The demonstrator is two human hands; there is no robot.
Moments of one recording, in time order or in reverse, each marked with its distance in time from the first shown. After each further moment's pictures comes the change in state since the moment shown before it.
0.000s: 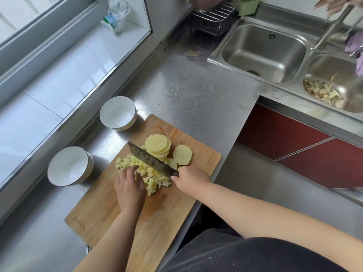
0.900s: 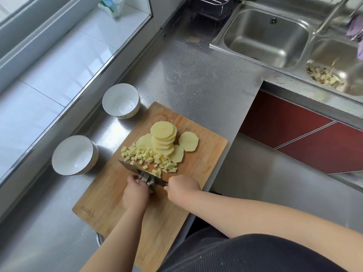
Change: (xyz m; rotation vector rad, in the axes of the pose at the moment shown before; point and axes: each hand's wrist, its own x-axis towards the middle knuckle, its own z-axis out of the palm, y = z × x) left_hand -0.020 -0.030 -0.001 -0.076 -0.396 -0.575; right_hand -0.022 -0.054 0.065 -0.061 -0.115 0.065
